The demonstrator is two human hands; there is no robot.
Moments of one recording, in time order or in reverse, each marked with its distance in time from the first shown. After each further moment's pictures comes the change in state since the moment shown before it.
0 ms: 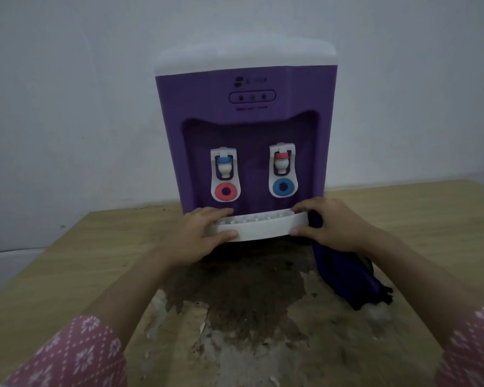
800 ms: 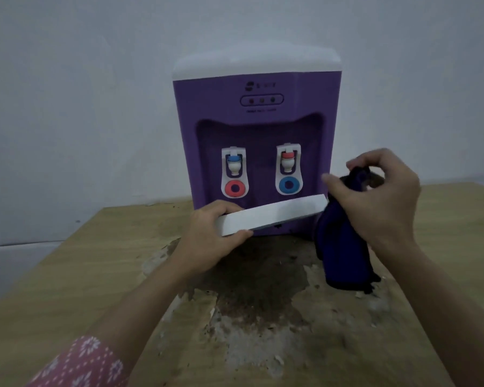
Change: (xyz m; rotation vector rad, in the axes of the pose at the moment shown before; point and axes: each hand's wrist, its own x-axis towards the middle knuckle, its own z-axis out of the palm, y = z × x) left_hand -0.036 0.046 -0.008 -0.232 0.341 0.054; right_hand -0.042 -0.061 -0.038 0.386 0.924 0.015
